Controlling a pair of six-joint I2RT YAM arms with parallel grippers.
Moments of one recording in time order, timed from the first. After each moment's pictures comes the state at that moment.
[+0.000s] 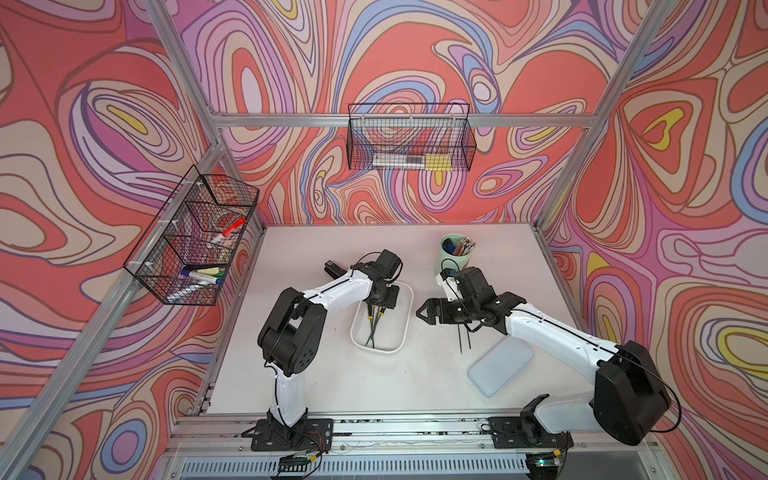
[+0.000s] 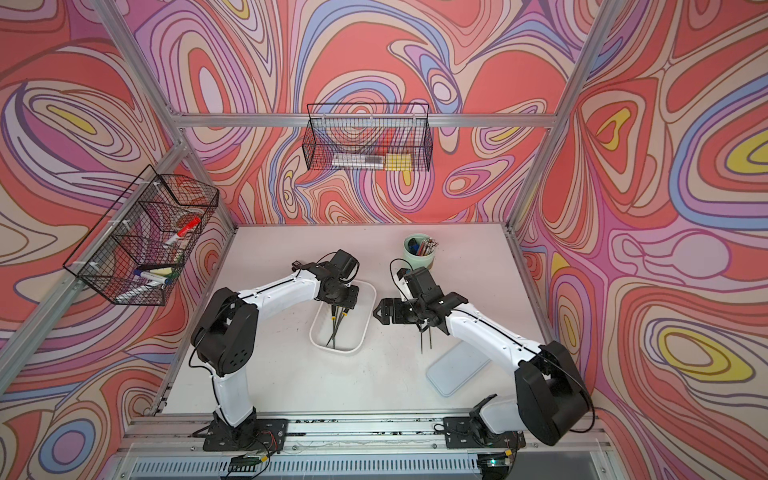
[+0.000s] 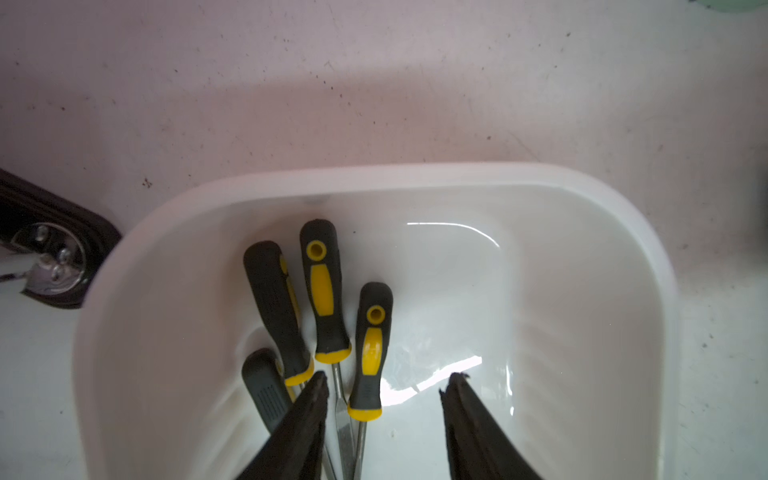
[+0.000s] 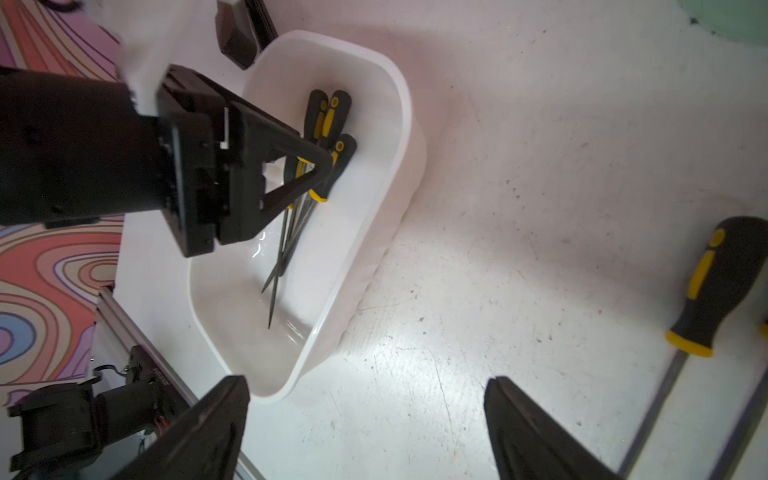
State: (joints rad) left arm -0.58 1.93 1.39 -0.65 -0.03 -0.30; right arm 0.54 1.38 0.91 -0.40 -0.34 0.46
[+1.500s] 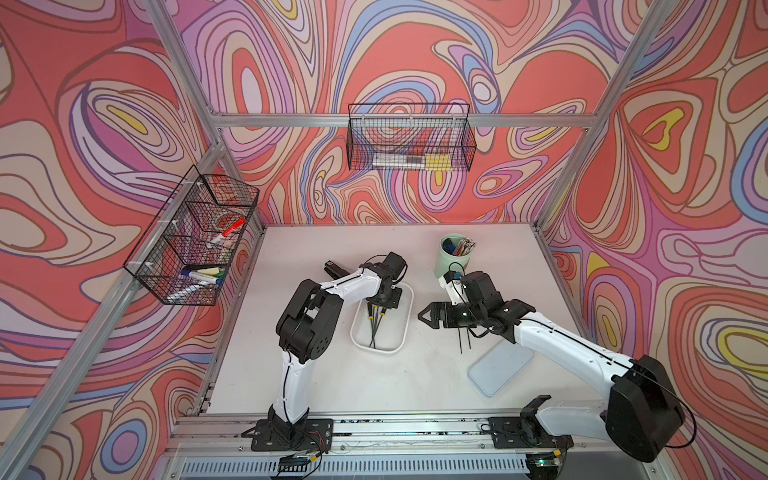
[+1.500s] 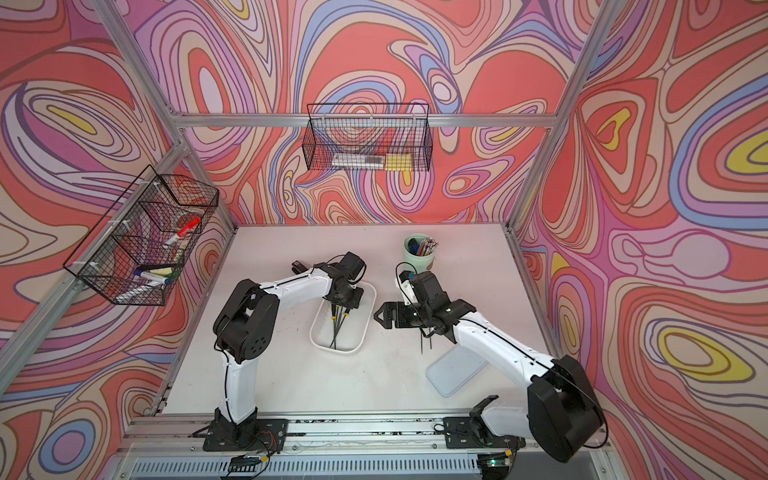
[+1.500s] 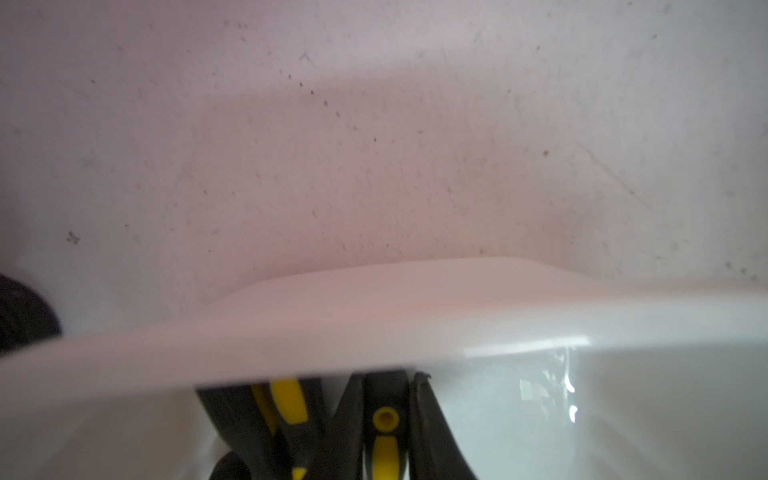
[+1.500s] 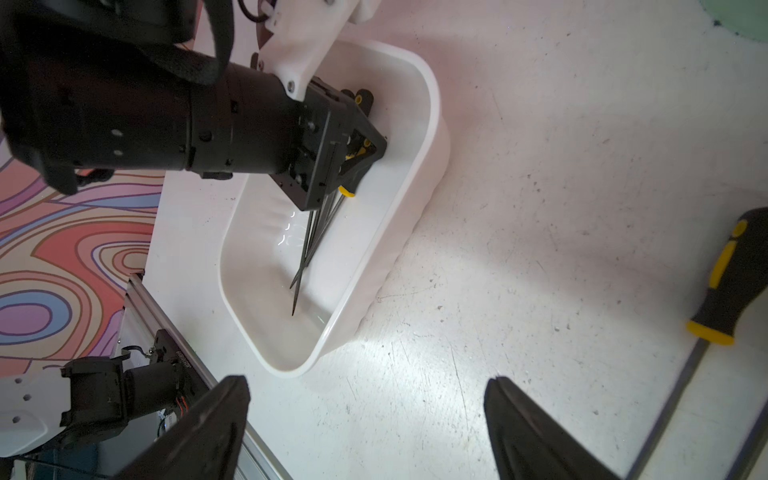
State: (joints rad) left arm -0.58 2.06 1.46 -0.65 -0.05 -0.27; right arm 0.54 1.27 0.84 -0.37 -0.36 0.47
